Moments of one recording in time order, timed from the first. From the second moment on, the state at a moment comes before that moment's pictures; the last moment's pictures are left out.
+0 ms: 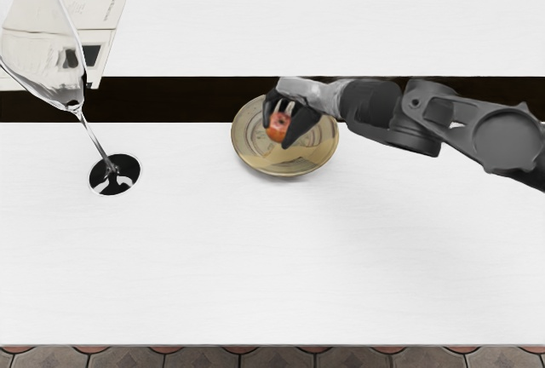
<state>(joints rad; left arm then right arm) -0.04 0.00 0.31 -0.16 0.10 -0.06 0.06 1.18 -0.31 0.28 1.21 -0.93 0.15 -0.37</state>
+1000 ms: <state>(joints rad) -0.04 0.00 0.31 -0.16 0.10 -0.06 0.06 1.18 -0.32 0.32 1.17 -0.88 0.15 -0.39</state>
